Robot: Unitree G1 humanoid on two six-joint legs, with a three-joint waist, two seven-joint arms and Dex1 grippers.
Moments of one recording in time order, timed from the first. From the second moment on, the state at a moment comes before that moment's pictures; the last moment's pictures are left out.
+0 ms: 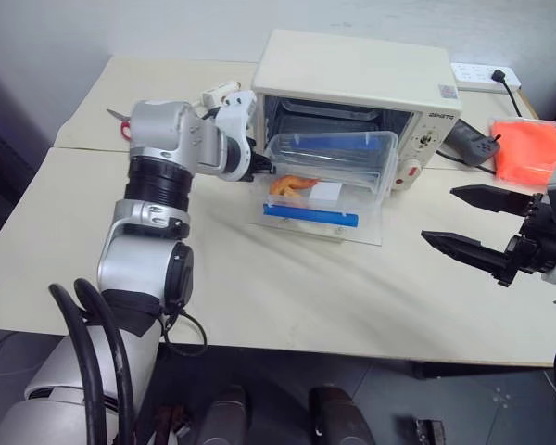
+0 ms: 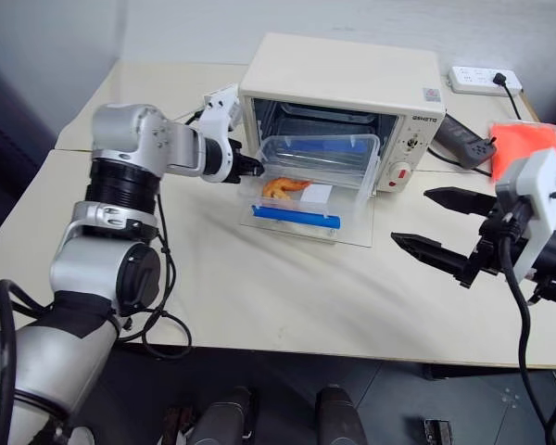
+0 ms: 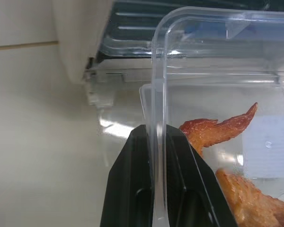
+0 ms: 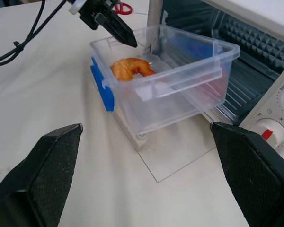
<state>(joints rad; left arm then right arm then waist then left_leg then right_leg) -1.43 0.24 0.09 0.78 -0.26 1.25 -0.24 -0.11 -0.99 -0.64 -0.58 0.93 0.86 0.79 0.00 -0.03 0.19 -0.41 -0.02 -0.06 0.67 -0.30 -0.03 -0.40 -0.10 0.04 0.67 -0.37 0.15</state>
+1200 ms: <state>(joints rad) -1.09 0.55 0.08 0.04 -0.44 1.17 -0.65 -0.11 -0.99 -0.55 -0.51 0.90 0.81 0.76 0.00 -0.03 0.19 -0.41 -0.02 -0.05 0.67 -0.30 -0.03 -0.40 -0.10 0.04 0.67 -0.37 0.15</state>
